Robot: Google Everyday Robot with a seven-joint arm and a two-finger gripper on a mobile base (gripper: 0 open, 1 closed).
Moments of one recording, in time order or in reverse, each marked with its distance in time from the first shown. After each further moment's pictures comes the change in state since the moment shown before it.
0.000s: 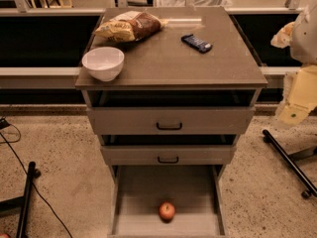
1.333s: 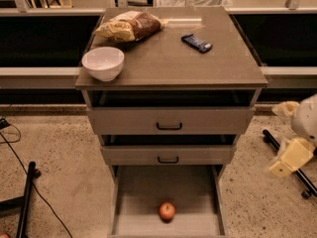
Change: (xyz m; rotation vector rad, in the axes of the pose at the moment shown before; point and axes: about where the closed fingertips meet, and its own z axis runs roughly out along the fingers) arm 0.075 0.038 0.134 -0.117 -0.272 0.239
